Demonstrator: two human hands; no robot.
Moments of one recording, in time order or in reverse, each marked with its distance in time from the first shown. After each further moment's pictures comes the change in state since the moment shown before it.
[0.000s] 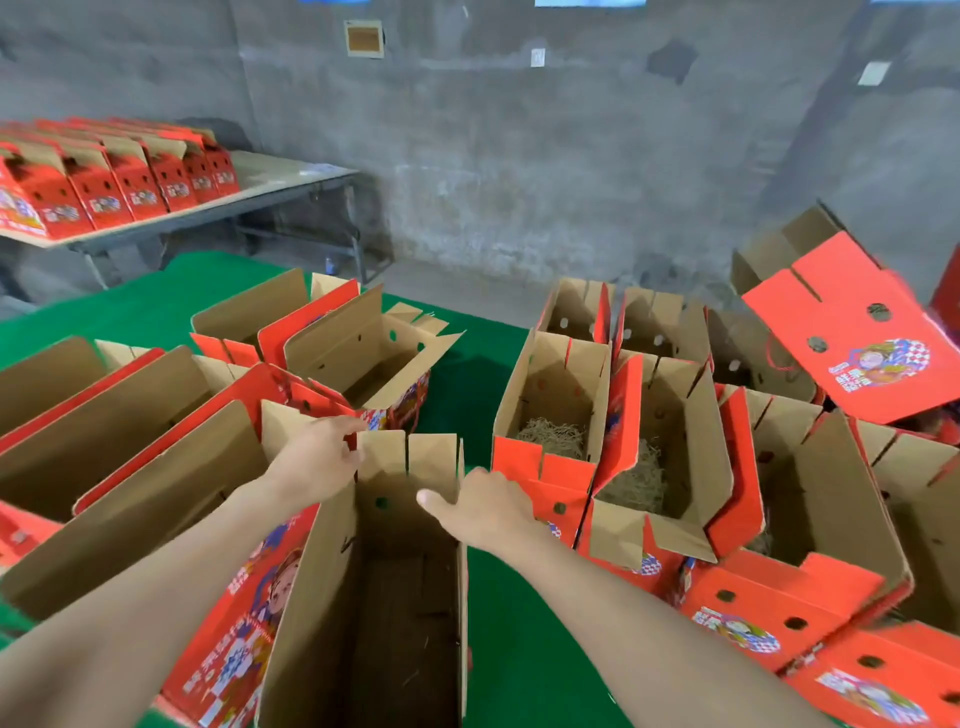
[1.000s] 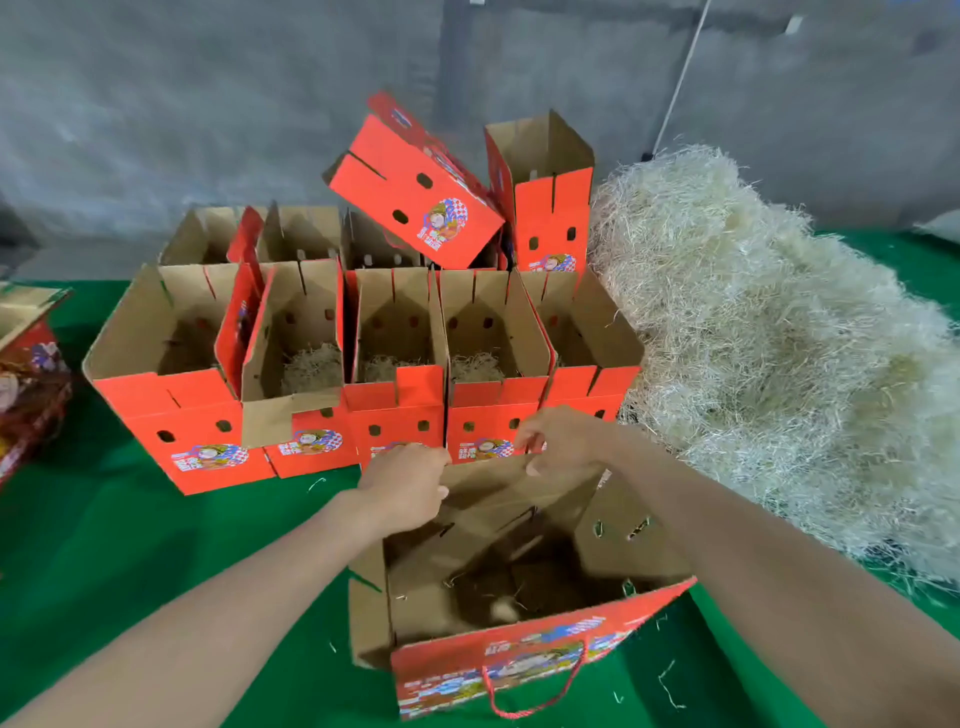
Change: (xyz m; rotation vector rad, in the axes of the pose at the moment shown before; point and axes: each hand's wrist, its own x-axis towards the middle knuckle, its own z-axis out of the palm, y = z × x) left_hand -0.203 0.357 0.189 0.245 -0.446 0.790; right_hand -0.308 0.356 -0.100 -0.053 -0.142 0.221
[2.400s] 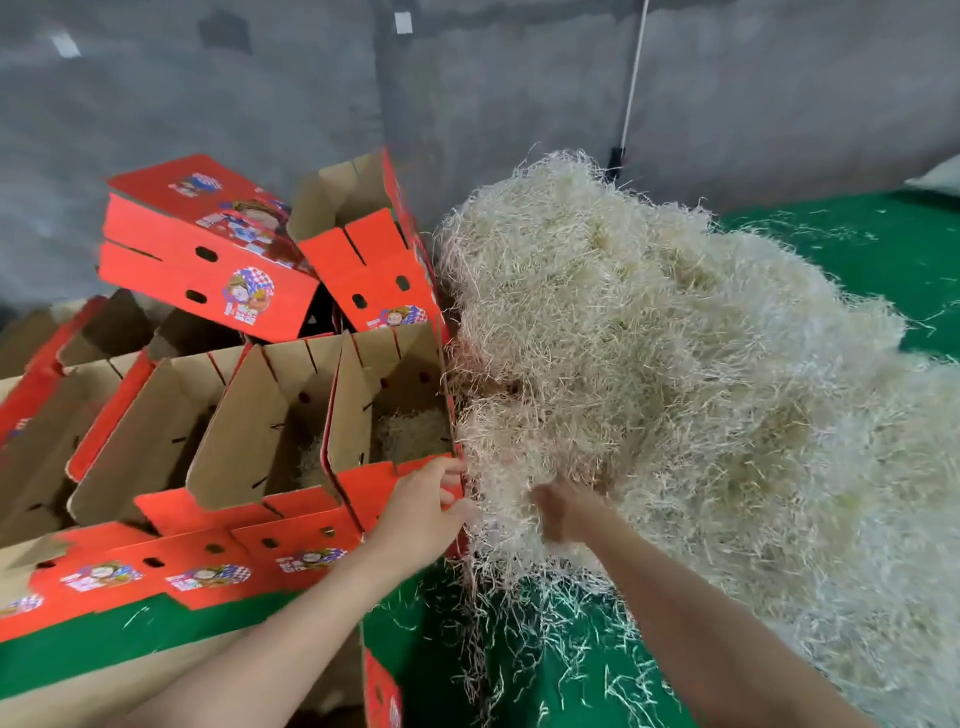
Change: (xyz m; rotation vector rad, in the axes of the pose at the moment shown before) left_hand 0.200 0.250 0.022 -0.540 0.187 -0.100; right_hand 0.005 0.324 0.042 0.108 0.082 0.296
